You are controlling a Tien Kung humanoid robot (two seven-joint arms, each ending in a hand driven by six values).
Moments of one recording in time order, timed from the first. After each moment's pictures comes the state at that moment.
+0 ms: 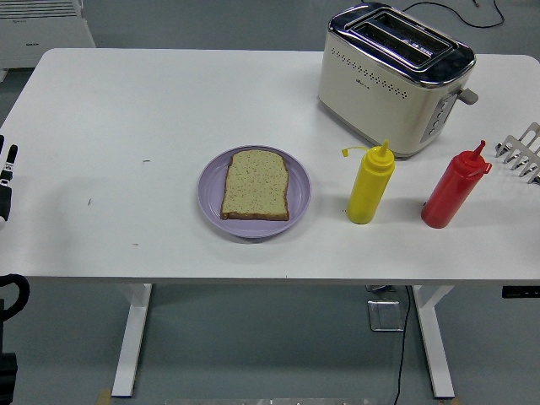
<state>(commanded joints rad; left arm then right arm) -0.08 0.00 -1.90 -1.39 0.44 0.09 0.02 0.04 -0.33 1.73 1.39 -0.25 -0.13 0.19</state>
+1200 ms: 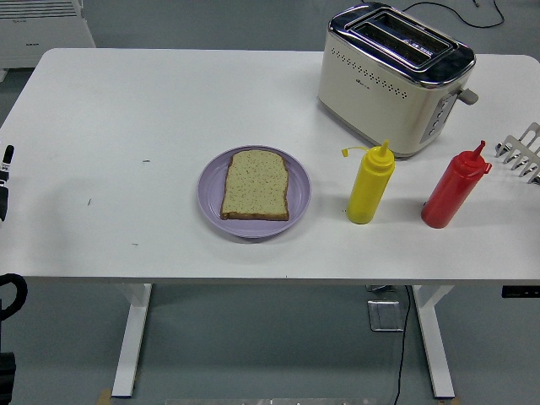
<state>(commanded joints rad) -0.08 0.00 -1.91 -1.39 0.44 0.09 0.02 0.06 -0.31 1.70 1.33 -0.21 -0.08 0.07</state>
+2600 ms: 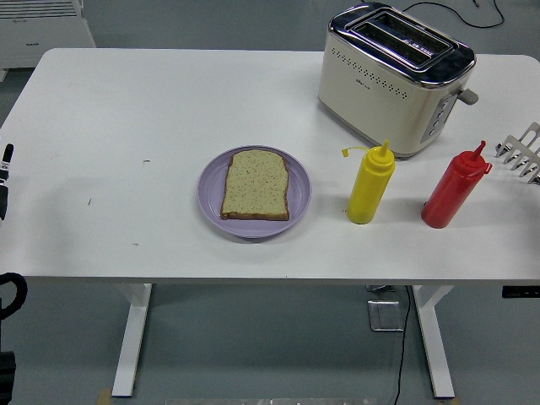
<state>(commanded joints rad) -0.08 0.00 -1.91 -1.39 0.44 0.09 0.02 0.10 -0.27 1.65 1.33 -0.19 -0.08 0.07</state>
